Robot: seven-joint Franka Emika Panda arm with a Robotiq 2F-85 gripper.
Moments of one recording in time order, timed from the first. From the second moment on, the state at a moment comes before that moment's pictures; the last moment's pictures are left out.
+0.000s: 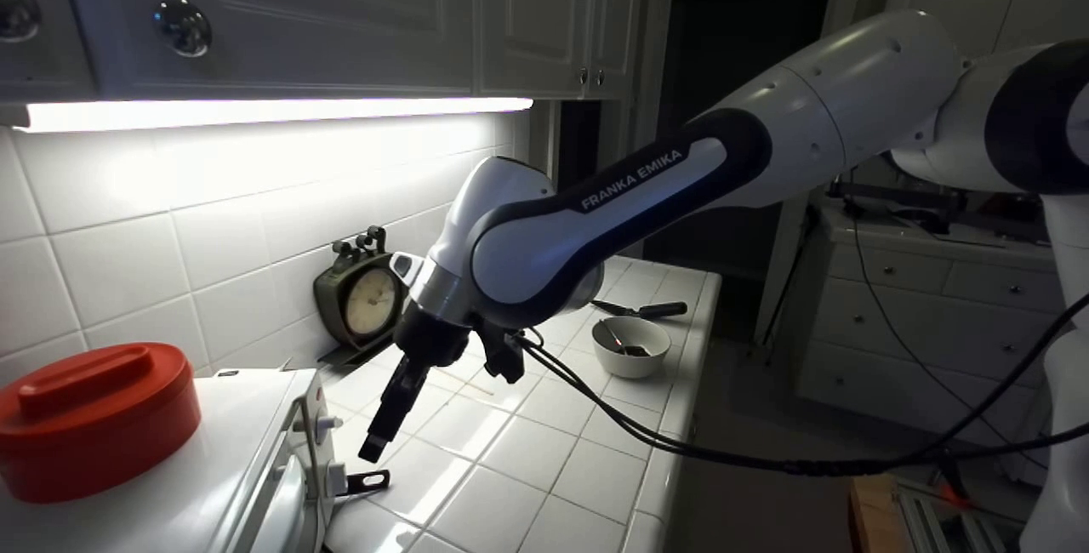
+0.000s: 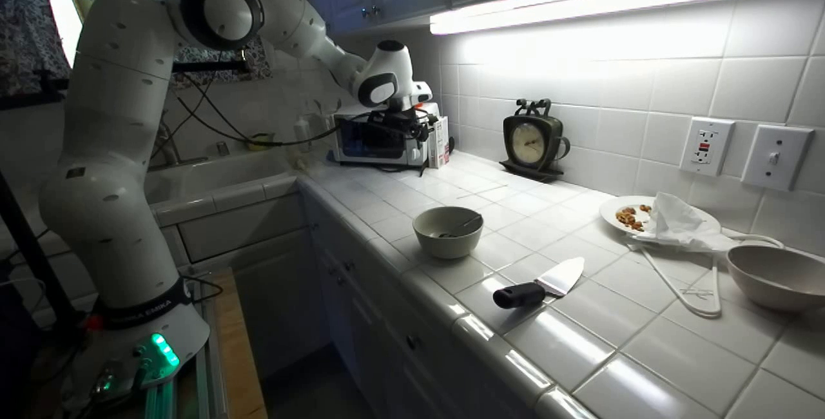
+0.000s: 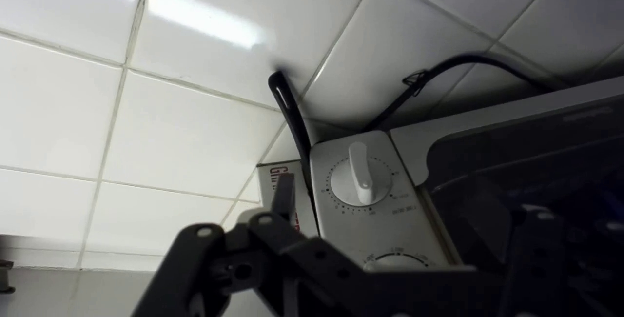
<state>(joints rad) 0.06 0.46 0.24 -1.73 0.31 2.60 -0.46</state>
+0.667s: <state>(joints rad) 0.01 0.57 0.31 -1.63 0.31 2.60 -0.60</state>
